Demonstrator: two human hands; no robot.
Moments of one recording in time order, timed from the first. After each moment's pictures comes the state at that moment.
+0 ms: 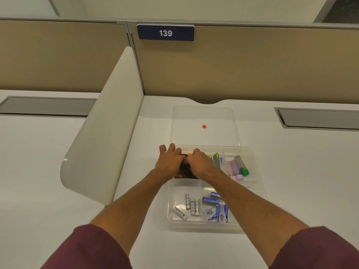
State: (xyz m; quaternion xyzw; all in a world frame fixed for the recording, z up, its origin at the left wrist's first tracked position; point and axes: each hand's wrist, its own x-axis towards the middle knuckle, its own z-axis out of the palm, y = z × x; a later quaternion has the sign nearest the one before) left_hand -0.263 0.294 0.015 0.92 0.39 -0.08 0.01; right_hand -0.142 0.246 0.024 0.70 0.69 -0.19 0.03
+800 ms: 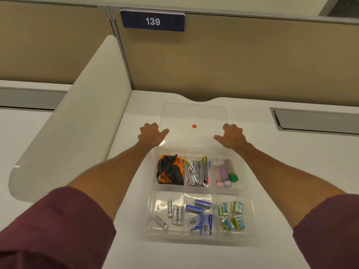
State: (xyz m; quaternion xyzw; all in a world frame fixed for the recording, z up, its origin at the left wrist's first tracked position) left_hand -0.222 0.387 0.022 0.71 0.65 0.02 0.27; right_hand 0.024 0.295 0.032 0.86 0.48 -0.20 -0.03
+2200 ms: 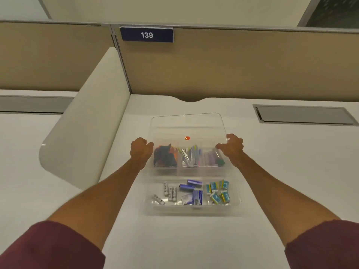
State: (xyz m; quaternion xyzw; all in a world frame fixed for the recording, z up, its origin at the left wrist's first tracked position) left_hand -0.259 0.278 0.042 0.54 0.72 0.21 0.38; right_hand 0.008 0.190 0.039 0.87 0.27 -0.29 -0.31
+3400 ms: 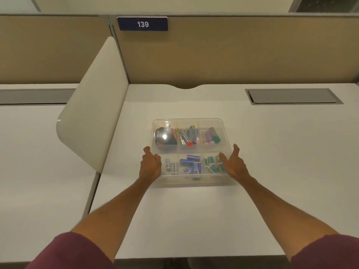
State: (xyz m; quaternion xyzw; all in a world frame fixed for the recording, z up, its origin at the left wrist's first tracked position) left_hand -0.292 0.167 -0.012 0.63 0.65 0.17 0.39; right_hand -0.044 0.046 0.010 0.86 0.32 -0.31 -0.26
